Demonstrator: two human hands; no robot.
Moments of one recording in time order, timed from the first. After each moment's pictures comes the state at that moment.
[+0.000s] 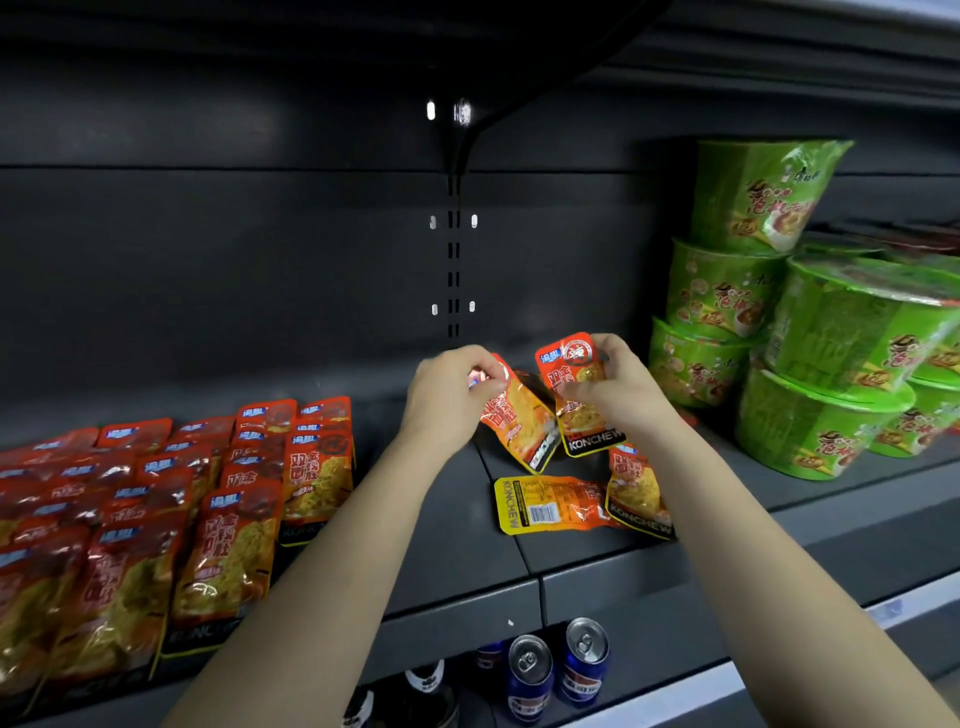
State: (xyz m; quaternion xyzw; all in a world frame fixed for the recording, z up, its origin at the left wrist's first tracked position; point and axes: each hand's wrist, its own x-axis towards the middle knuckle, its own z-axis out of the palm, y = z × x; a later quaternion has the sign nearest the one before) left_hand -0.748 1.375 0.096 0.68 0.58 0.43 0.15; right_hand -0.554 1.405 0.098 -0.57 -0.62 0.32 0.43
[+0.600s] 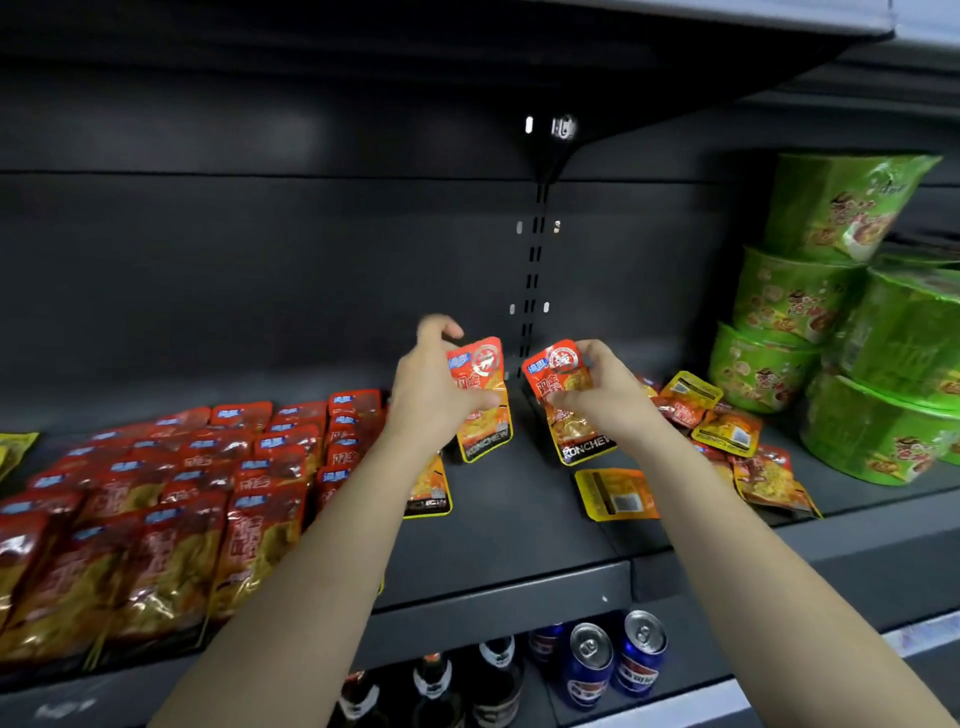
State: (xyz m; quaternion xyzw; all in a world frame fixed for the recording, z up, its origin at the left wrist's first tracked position) left_hand -0.838 1.330 0.112 0.61 0.61 0.48 0.17; right_hand -0.643 1.383 0.096 -0.54 -0.67 0.32 0.40
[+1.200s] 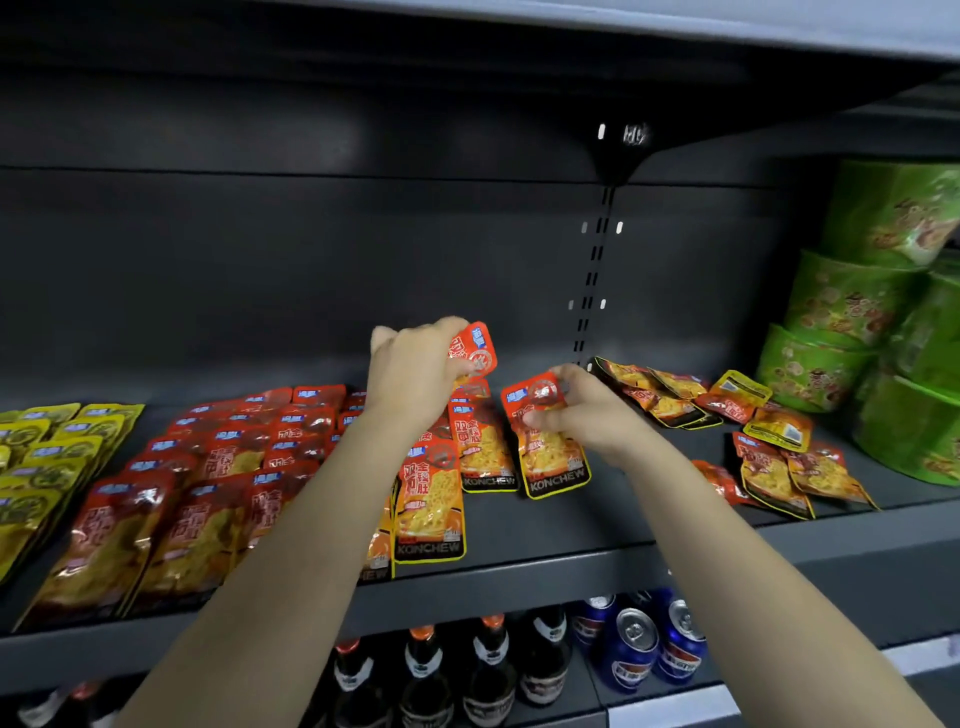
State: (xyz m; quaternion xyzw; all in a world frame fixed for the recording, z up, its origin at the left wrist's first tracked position) left_hand -0.915 1.293 0.128 0.67 0.67 0.31 -0.08; right_hand -0.721 1.342 0.090 -0.49 -0.66 0.46 0.34
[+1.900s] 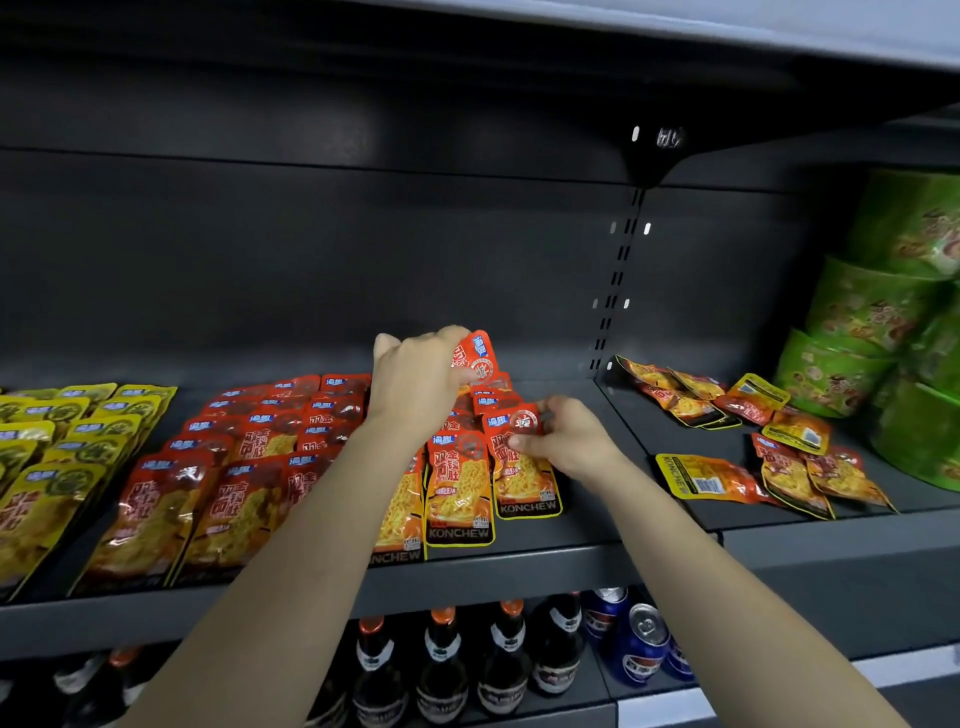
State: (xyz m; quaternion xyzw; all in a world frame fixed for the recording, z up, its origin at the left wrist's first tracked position) left_hand -0.937 1.274 0.117 0.66 0.68 0.30 -0.10; right_hand -0.764 1.318 0.068 -0.55 -0.69 0.38 0.29
